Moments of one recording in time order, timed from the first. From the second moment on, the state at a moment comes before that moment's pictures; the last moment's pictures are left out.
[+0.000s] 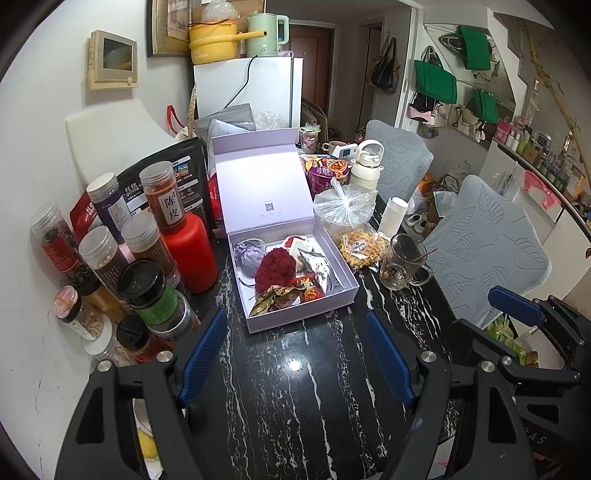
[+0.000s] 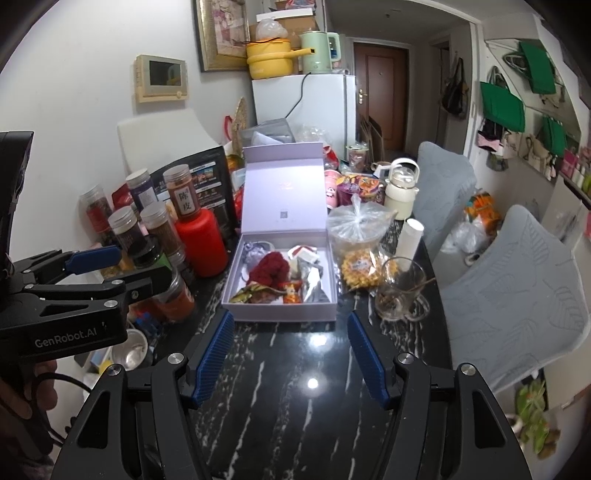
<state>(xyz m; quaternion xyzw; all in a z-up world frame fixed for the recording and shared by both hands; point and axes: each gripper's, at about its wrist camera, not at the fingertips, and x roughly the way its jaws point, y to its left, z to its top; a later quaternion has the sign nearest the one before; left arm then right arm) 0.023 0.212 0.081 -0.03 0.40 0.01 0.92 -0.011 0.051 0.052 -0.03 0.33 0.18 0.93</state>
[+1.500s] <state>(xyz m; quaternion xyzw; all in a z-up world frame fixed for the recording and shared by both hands) 0.022 0.206 0.088 -0.02 0.39 0.00 0.92 -0.018 0.044 0.057 -0.04 0.33 0.16 0.93</state>
